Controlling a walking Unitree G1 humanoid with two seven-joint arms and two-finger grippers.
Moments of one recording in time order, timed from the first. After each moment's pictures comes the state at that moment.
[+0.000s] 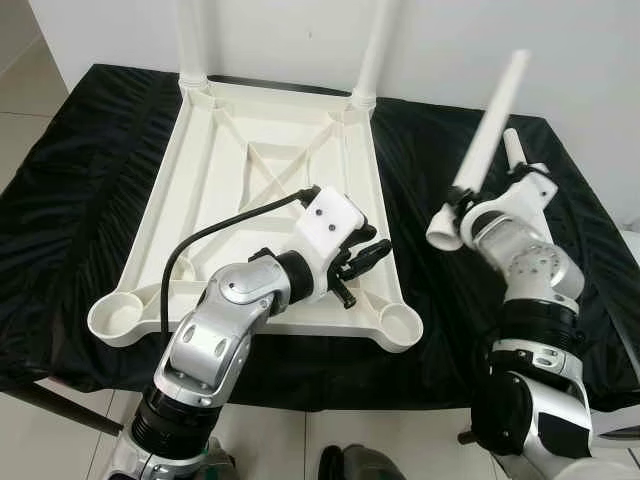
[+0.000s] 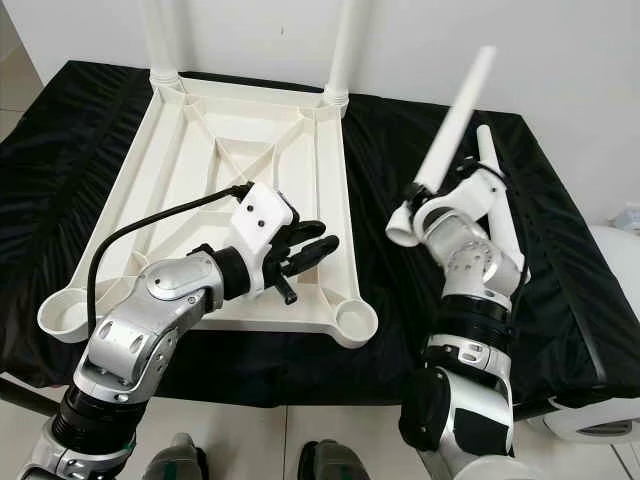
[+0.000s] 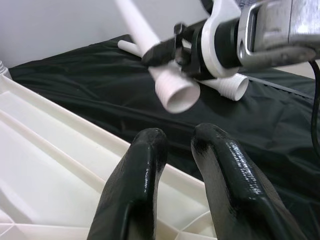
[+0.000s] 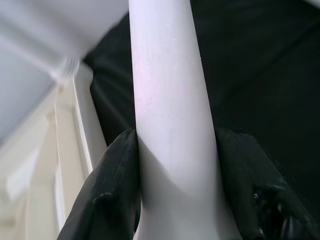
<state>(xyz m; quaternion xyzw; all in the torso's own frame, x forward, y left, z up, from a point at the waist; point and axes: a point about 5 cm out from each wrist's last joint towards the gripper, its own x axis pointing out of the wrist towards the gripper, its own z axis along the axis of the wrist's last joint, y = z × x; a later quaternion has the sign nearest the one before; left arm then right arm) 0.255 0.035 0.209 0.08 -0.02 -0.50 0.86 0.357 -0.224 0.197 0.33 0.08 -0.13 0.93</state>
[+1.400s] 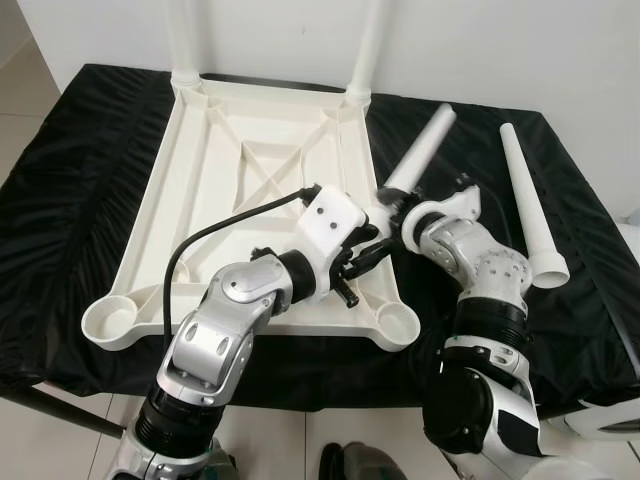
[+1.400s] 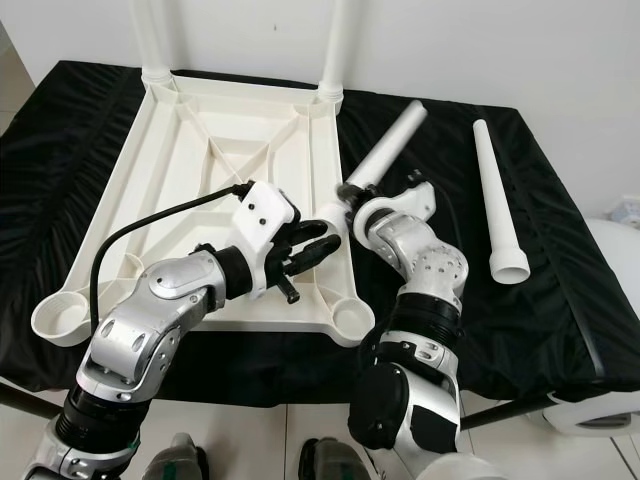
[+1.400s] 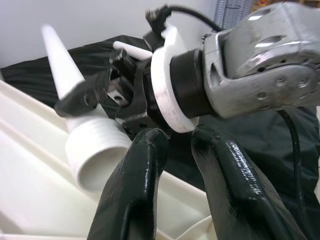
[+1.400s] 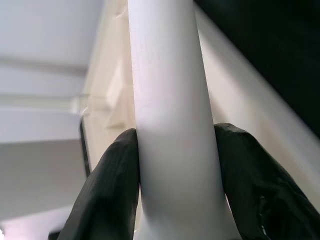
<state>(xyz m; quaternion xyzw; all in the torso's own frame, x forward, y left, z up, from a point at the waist) 0.255 0.032 0.213 0.07 -0.02 -0.50 0.86 0.355 -0.133 0.193 0.52 0.18 0.03 0.83</state>
